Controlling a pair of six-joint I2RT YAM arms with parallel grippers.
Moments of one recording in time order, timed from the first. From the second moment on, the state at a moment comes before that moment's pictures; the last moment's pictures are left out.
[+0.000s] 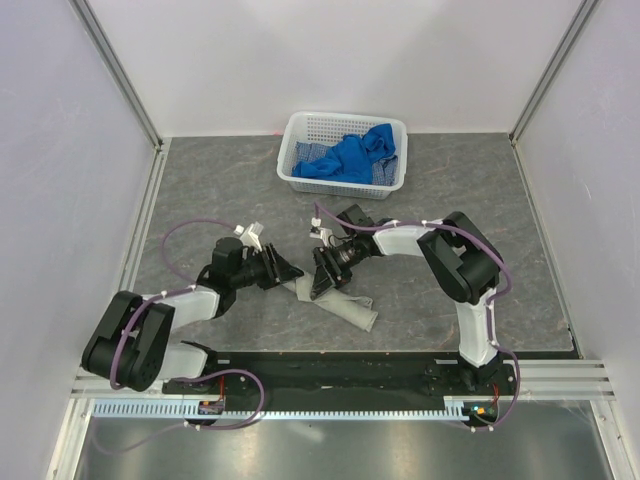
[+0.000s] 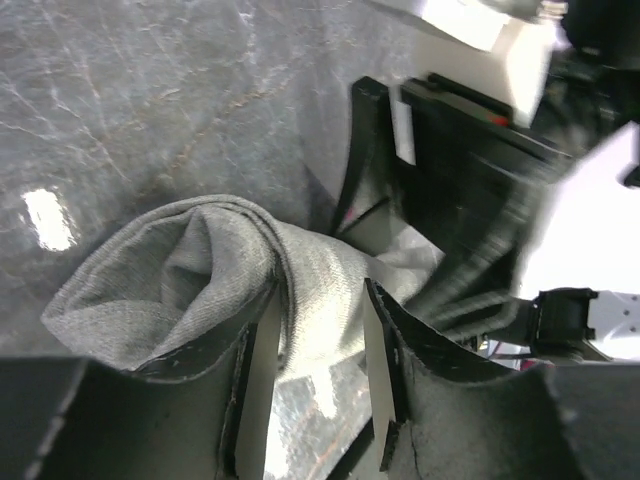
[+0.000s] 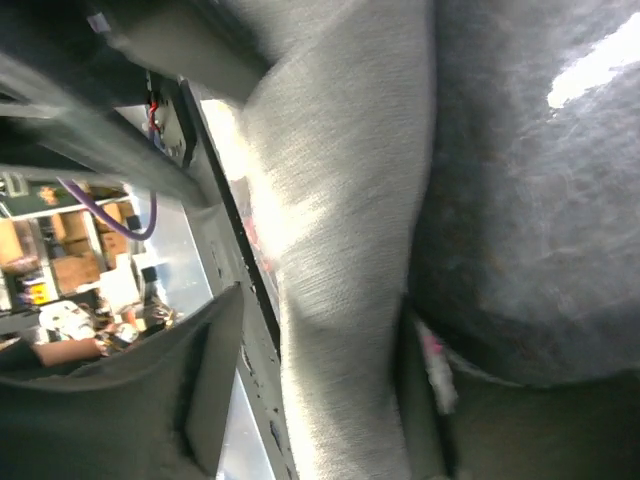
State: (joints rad) left arm -0.33 1.31 0.31 0.47 0.56 -0.78; right arm 0.65 2.05 1.18 -0.26 -0.97 0.25
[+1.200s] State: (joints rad) left arm -0.33 1.41 0.34 0.53 0.56 -0.78; right arm 0.72 1.76 0.98 -0.06 -0.64 0.25
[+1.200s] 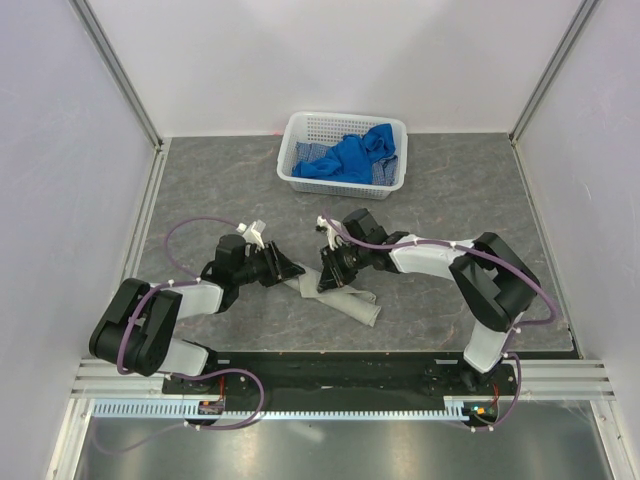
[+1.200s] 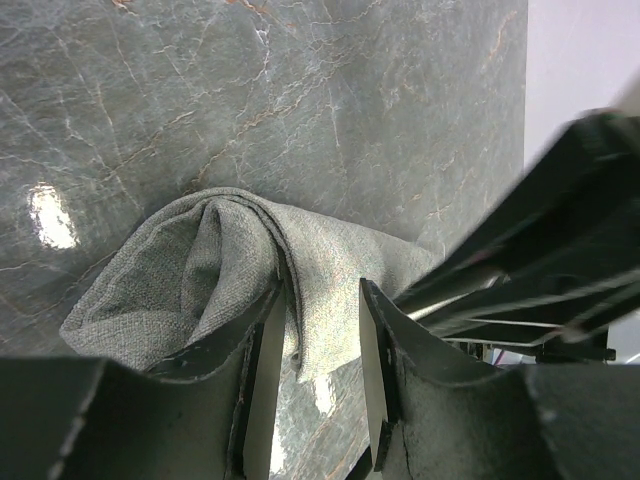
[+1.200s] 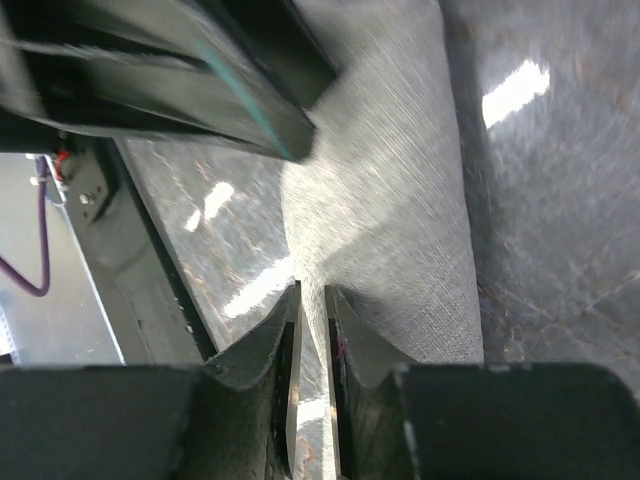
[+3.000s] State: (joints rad) left arm -0.33 1.35 0.42 0.32 0.54 -0.68; right arm 0.63 1.55 0.68 -0.06 -0.71 0.35
